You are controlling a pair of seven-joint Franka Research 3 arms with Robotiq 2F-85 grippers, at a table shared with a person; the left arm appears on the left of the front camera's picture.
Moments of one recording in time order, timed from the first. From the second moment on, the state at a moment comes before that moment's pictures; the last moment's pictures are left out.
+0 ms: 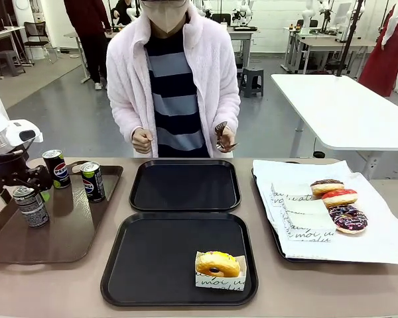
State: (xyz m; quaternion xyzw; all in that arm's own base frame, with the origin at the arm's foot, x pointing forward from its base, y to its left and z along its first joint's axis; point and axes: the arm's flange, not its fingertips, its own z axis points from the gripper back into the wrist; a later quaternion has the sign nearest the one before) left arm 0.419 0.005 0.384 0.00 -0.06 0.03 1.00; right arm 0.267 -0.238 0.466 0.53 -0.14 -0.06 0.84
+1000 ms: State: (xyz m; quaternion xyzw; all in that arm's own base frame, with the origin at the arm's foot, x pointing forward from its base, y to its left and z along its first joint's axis) left arm 0.424 0.012 0.379 -0.01 -0.07 0.05 1.00; right arm 0.267 -0.238 0.466 0.53 -0.14 -0.06 0.84
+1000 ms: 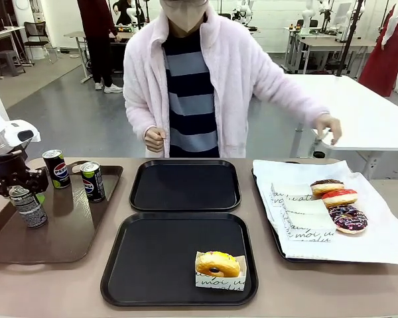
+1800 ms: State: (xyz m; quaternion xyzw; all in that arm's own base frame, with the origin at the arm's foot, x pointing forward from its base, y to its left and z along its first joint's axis) left arm 0.337 0.003 0.567 -0.01 -0.09 -0.03 1.00; right arm 0.268 -0.238 0.465 0.53 -0.14 -0.06 0.84
